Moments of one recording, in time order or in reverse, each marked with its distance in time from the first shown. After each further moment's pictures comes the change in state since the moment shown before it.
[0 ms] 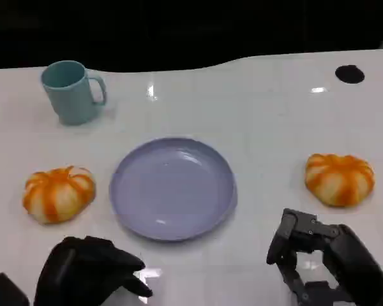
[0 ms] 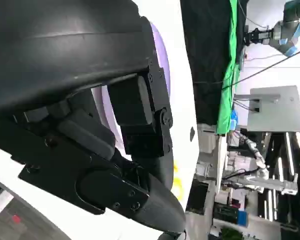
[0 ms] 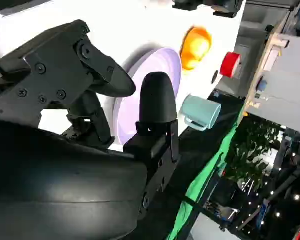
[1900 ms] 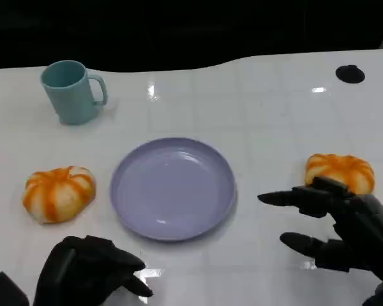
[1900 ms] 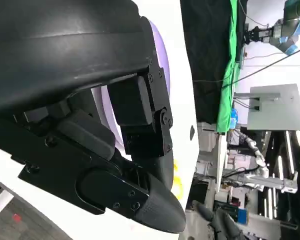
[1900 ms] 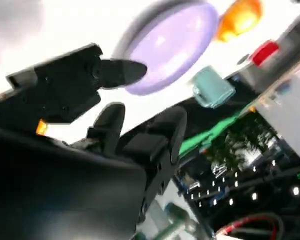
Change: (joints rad) left arm -0.002 0.001 0.001 -0.001 0.000 0.001 -0.008; right arm -0.116 -0.126 -0.076 -0.005 -0.475 -0.128 -0.284
